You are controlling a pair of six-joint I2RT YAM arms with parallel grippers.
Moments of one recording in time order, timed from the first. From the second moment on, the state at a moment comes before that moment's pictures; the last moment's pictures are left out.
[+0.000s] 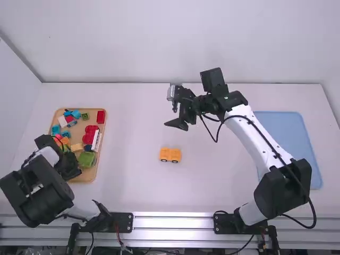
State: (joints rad) left arm 0.75 1.57 0.73 -0.56 0.04 -1.41; right arm 0.40 1.64 1.46 -0.66 -0.87 -0.86
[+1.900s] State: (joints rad) left arm 0.70 1.63 0.73 -0.41 -0.05 -1.57; right arm 0.41 1.64 1.46 -0.66 -0.87 -0.87
